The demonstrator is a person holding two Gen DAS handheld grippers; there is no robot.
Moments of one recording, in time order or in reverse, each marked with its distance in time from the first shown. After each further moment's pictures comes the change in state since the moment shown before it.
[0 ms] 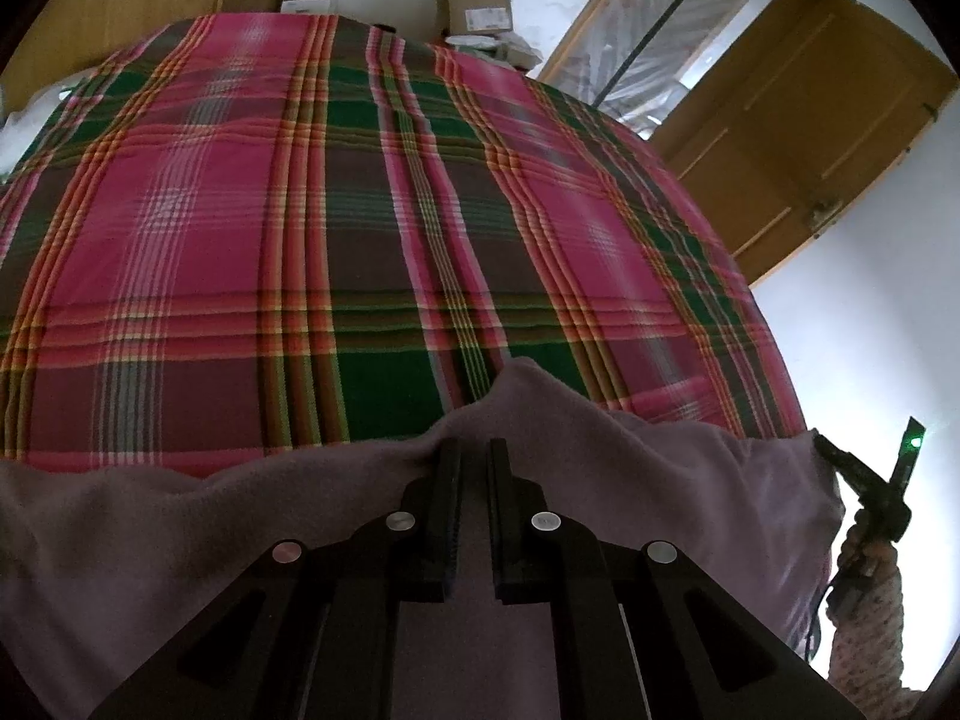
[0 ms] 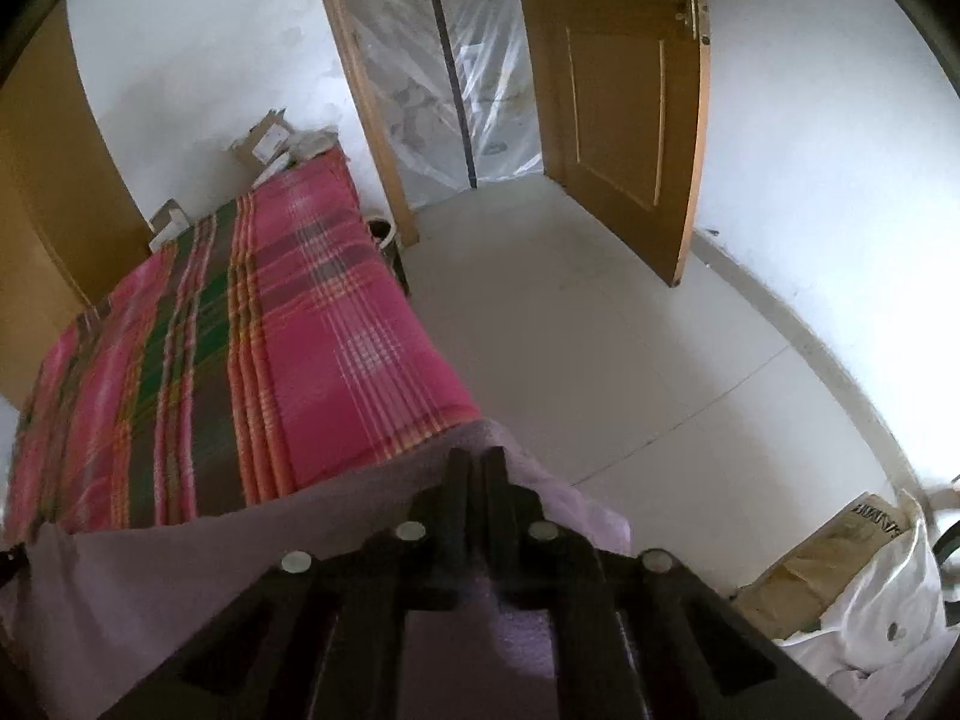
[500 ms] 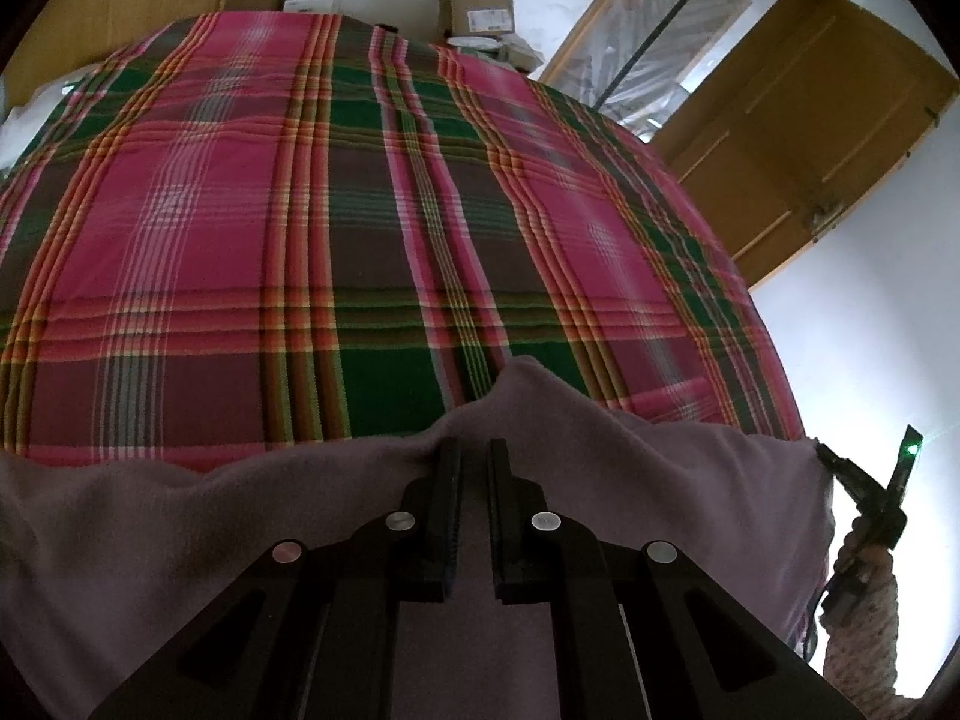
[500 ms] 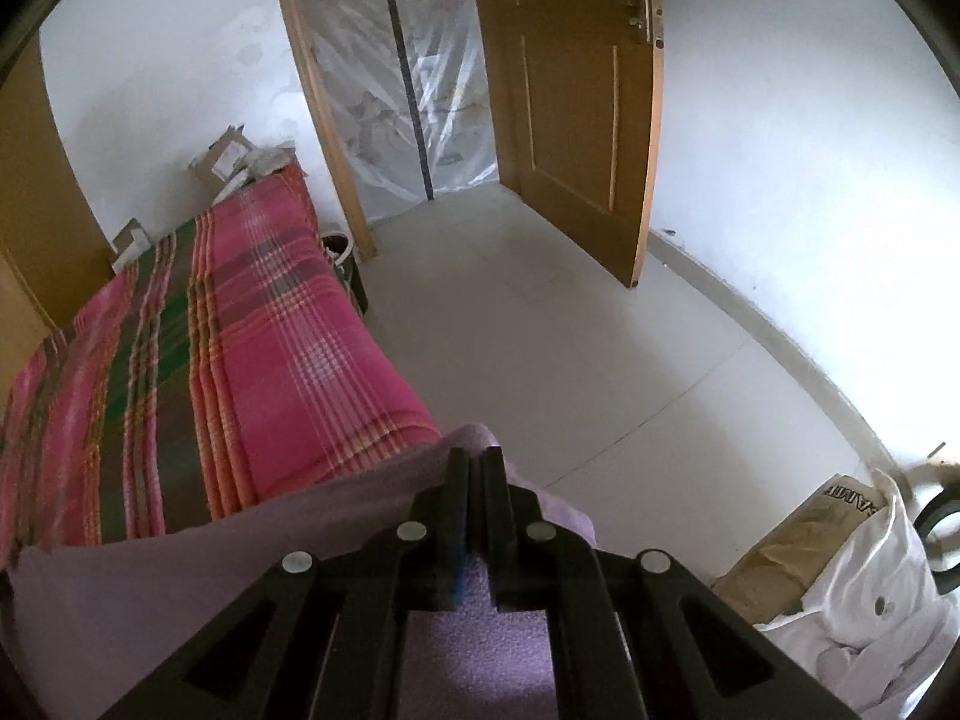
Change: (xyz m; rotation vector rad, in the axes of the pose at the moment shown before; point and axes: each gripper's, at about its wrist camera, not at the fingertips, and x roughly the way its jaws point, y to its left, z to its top) left arm -0.002 0.002 -0.002 -0.009 -0.004 -0.003; right arm 0.000 -0.005 -0.006 0.034 -0.018 -0.120
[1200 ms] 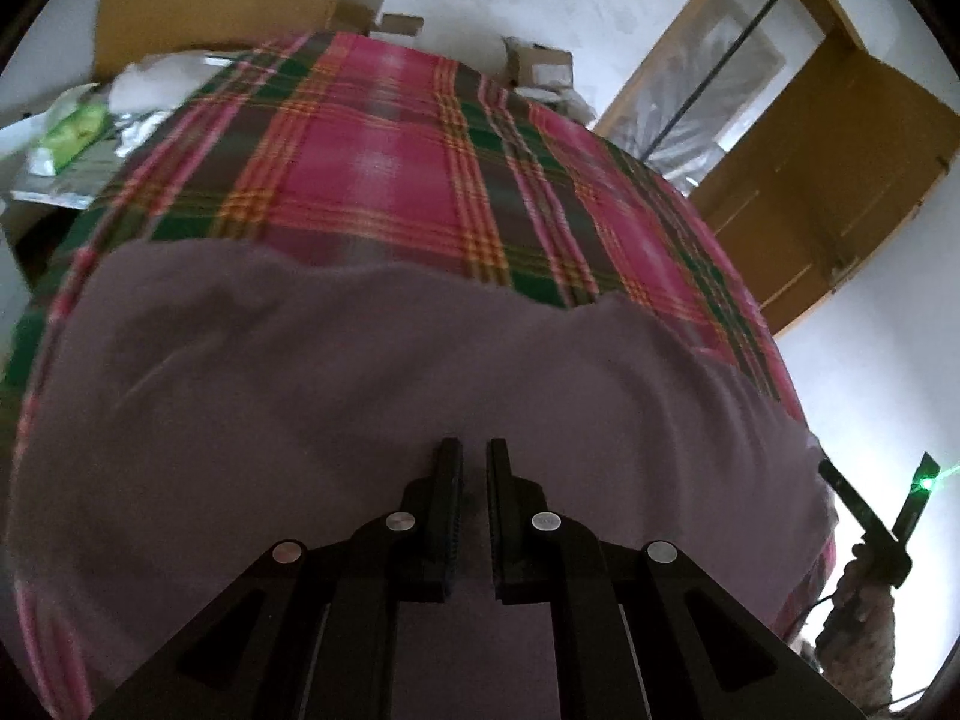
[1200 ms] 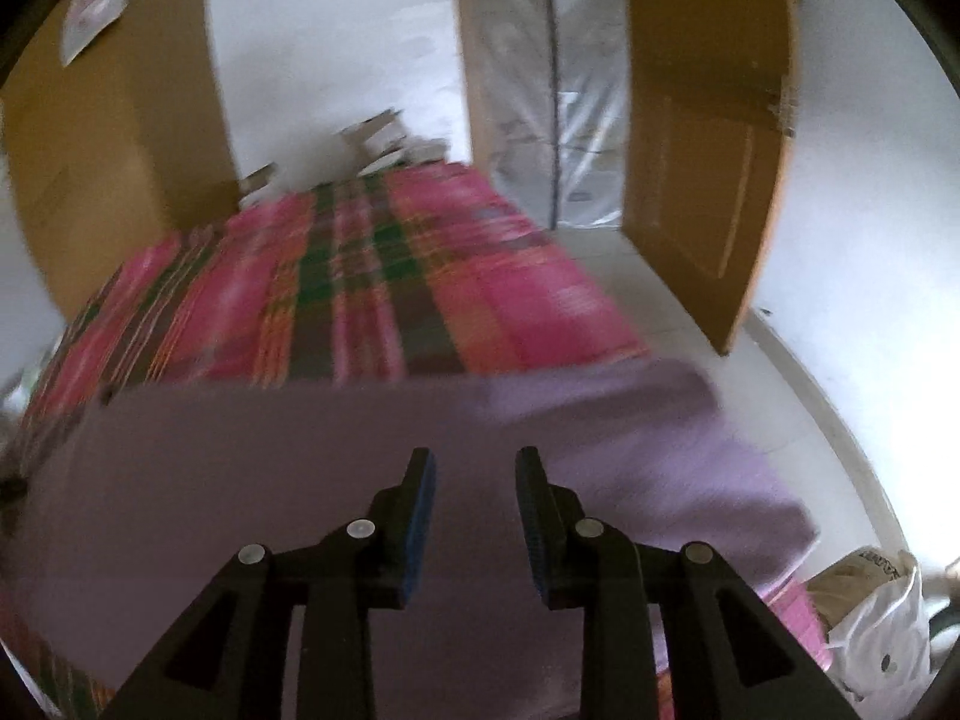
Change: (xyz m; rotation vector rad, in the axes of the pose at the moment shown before) left arm -0.087 0.049 -0.086 -0.097 -0.132 0.091; right arm -0.065 0.092 -0.084 -0.312 -0.088 0.187
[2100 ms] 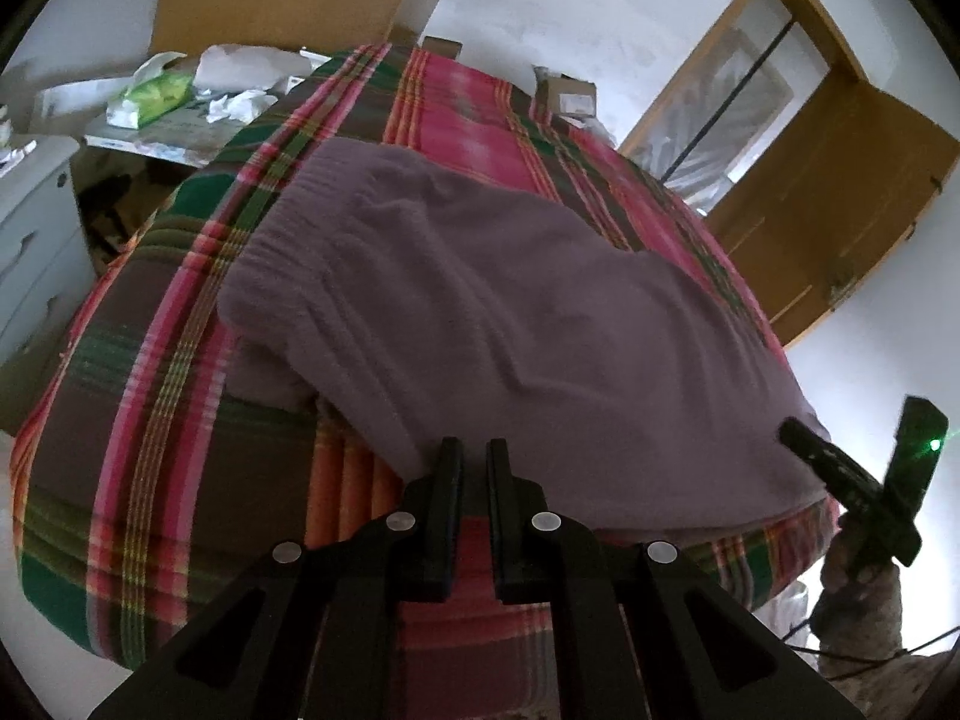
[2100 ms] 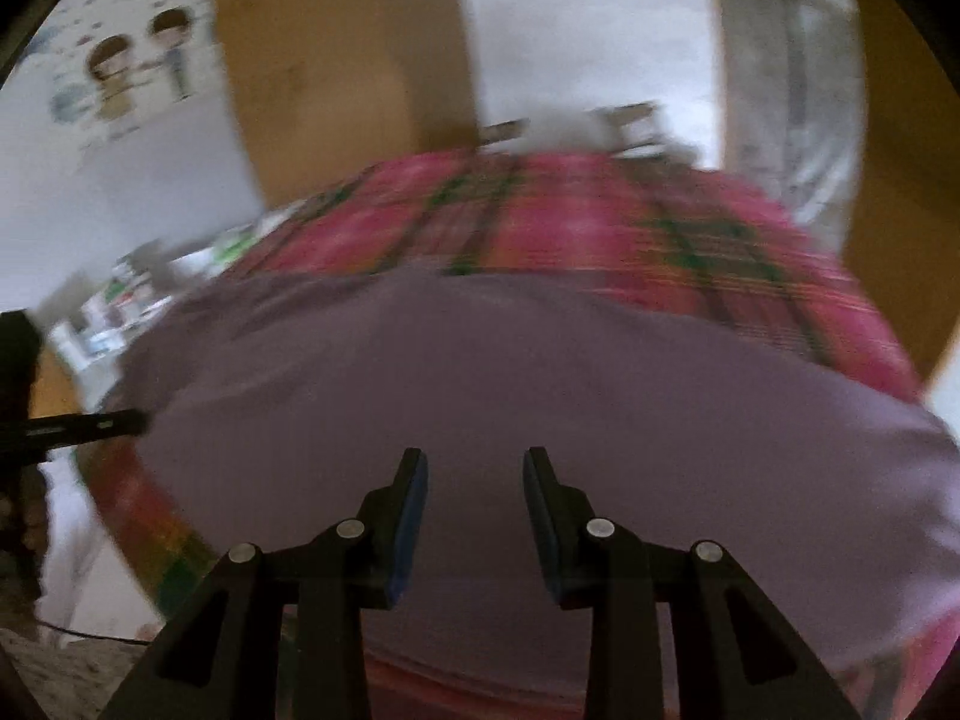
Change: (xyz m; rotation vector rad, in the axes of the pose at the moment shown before) left arm -0.056 0.051 -0.076 -0.055 -0.078 -0.004; right arm -0.028 0.164 -0.044 -0.336 0.054 0.468
